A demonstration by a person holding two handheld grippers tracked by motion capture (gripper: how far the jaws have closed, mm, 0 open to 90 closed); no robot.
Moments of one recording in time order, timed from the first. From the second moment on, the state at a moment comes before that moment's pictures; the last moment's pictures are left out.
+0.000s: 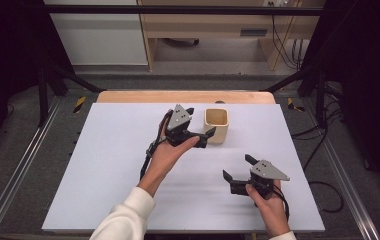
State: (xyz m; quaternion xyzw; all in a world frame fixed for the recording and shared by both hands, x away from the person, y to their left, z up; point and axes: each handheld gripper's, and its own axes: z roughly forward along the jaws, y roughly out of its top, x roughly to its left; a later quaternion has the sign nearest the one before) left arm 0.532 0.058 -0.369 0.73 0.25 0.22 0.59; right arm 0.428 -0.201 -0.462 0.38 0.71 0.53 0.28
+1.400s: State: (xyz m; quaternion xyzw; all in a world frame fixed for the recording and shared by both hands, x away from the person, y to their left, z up) left arm 0.486 0.144 -0.396 0.72 0.25 0.23 0.60; right arm 0.428 -0.201 -0.461 0.37 0.71 0.53 0.29
